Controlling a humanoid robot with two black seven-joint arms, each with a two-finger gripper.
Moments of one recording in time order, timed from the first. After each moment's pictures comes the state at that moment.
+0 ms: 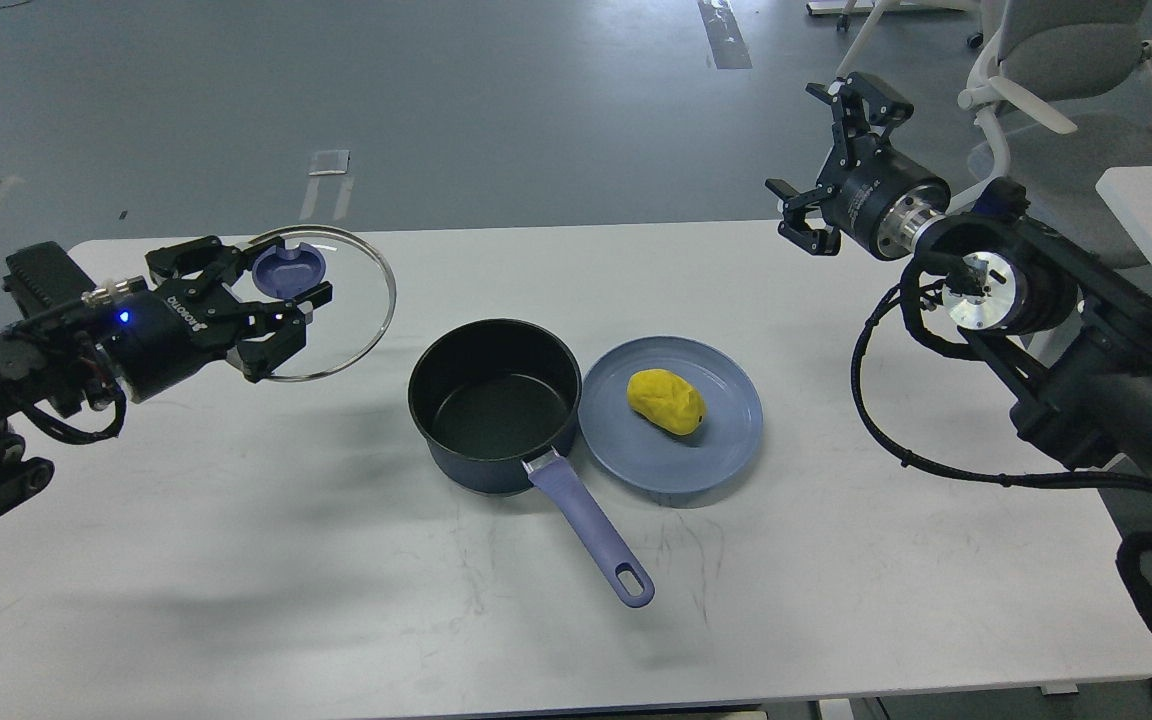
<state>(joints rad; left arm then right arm) -0.81 0.80 -0.17 -1.03 1.79 0.49 -0.49 0.86 -0.36 0.73 0.89 -0.15 0.06 -0.02</state>
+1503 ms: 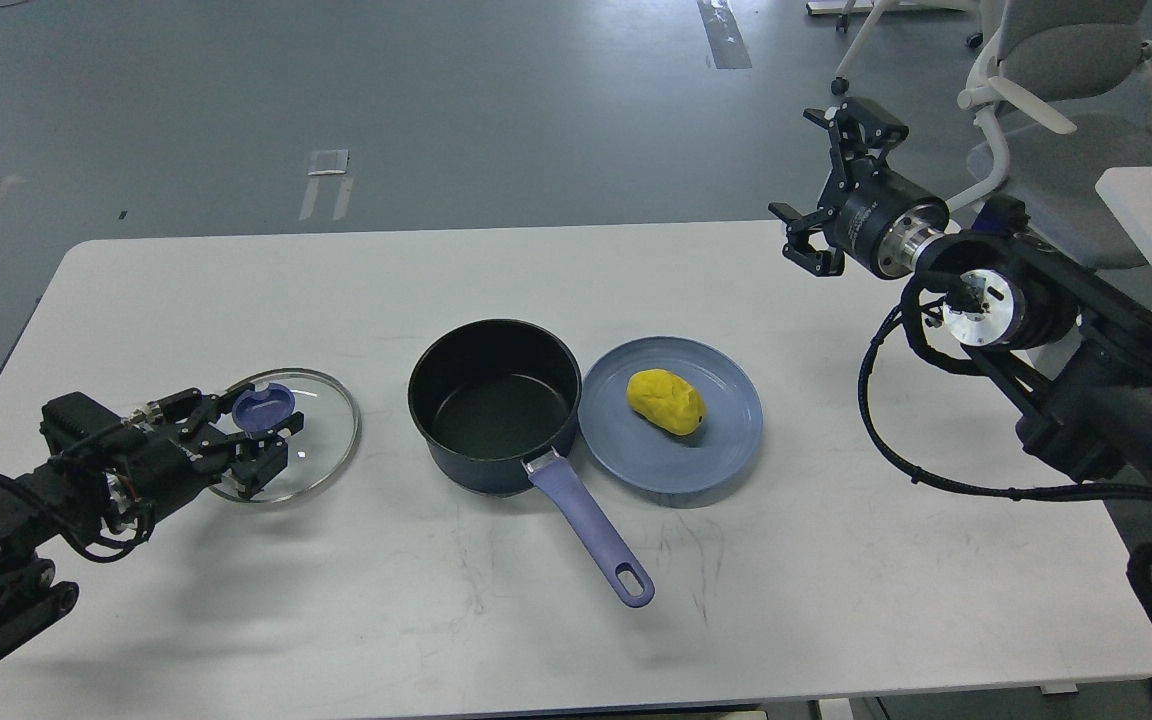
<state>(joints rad) -0.59 0.61 -0.18 -0.74 1.67 0.49 -0.49 0.85 -0.38 0.68 0.89 -0.15 0.06 -0.02</state>
